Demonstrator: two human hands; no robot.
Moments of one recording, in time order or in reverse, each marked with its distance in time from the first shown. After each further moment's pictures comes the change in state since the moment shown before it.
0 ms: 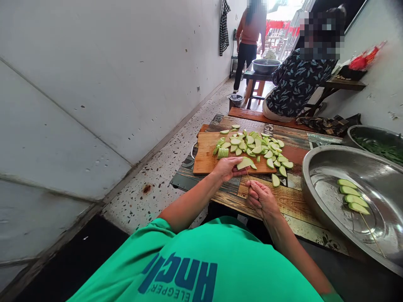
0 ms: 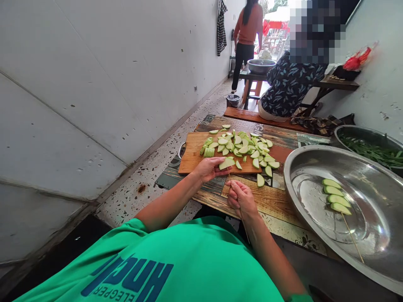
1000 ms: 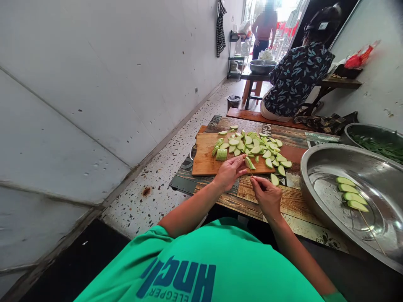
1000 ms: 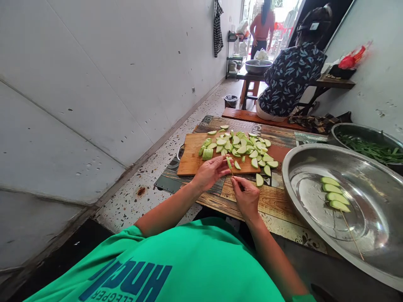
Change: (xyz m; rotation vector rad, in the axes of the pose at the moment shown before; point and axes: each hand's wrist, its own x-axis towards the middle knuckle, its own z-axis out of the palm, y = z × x) left_hand -0.016 -0.013 0.011 -0.007 -0.072 0.196; right_hand 0.003 -0.001 -0.009 -0.736 0.442 -0.529
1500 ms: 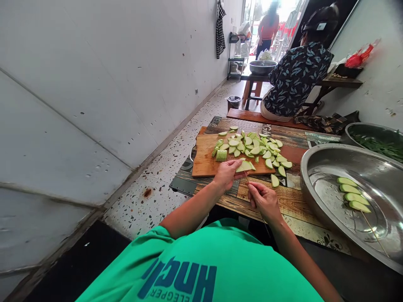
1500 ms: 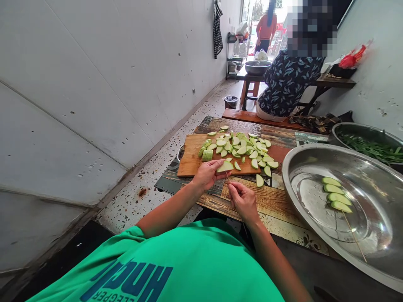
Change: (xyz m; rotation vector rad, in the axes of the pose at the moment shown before) left_hand 0.008 -0.003 -0.002 -0.031 0.123 -0.062; right_hand -0.009 -0.001 -0.002 0.267 -0.264 0.247
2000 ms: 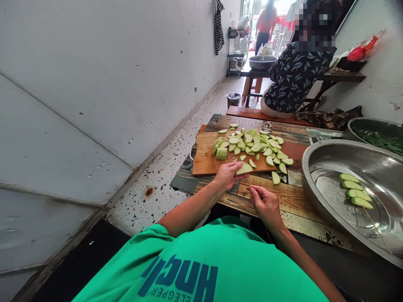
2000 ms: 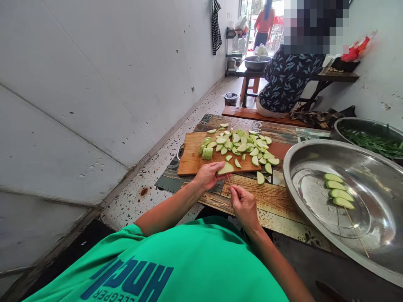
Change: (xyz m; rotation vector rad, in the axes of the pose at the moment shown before) left_hand -0.001 -0.017 -0.007 -0.030 -0.004 -0.101; right_hand -0.015 0.003 0.000 -0.354 0.085 -0.154
